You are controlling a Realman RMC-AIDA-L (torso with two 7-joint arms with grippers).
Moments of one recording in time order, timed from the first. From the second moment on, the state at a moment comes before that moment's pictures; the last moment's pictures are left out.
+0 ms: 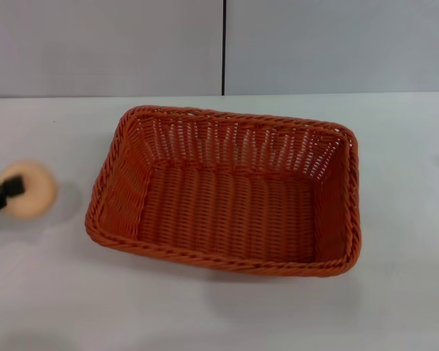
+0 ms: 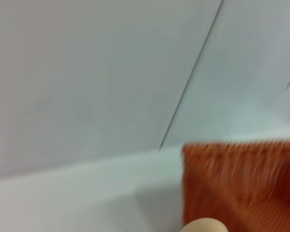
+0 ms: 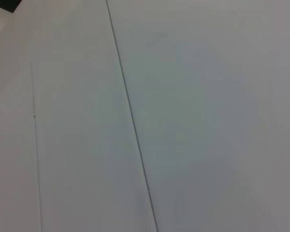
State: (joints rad) left arm -0.21 -2.06 -2.71 -0.96 2.04 -1.69 1.59; right arm 0.09 2.07 -0.75 -0.68 -1.04 -1.83 1.20
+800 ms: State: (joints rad) left arm -0.39 -2.07 -1.84 -0.76 1.35 -1.43 1.85; right arm 0.10 2.07 -0.68 -0.64 -1.03 -1.93 1.20
